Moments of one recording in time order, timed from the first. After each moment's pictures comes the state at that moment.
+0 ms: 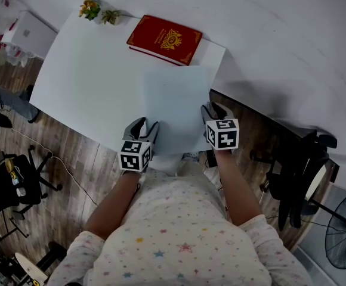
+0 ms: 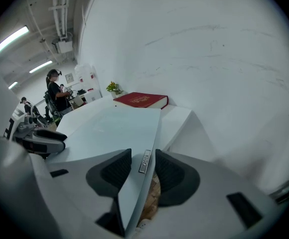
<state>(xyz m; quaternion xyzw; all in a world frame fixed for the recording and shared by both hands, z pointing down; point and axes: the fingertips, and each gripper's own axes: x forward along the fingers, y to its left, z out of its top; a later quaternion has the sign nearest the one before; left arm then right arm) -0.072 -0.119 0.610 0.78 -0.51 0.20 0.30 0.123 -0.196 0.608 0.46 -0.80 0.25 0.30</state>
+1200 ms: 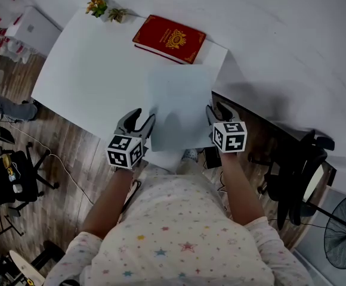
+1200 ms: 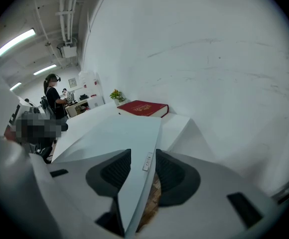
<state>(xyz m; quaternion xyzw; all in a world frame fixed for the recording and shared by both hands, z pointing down) -0.093 -0.126 0.552 0.81 -0.50 0.13 0.26 0.127 -0.184 0.580 0.47 -0.81 0.22 0.27</state>
